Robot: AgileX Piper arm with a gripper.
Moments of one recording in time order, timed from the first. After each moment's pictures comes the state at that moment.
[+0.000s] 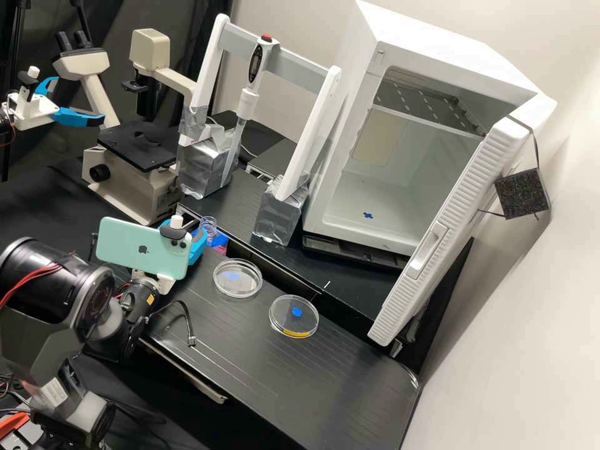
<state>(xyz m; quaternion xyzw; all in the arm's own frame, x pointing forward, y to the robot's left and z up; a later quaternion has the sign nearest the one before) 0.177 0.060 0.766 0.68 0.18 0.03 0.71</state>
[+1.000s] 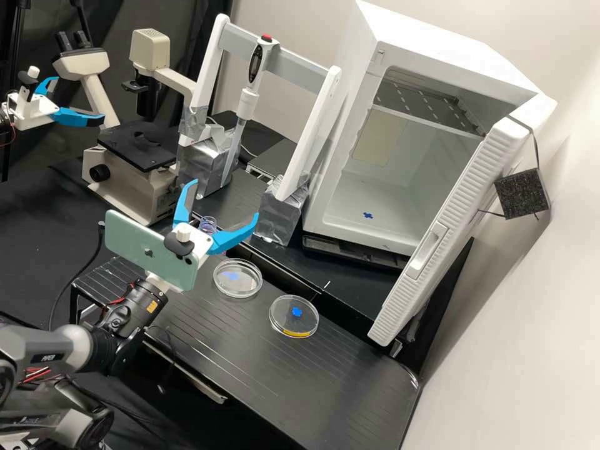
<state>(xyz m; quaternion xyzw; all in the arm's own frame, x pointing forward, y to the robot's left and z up) 0.147 0.063 0.839 0.73 0.05 0.20 0.65</state>
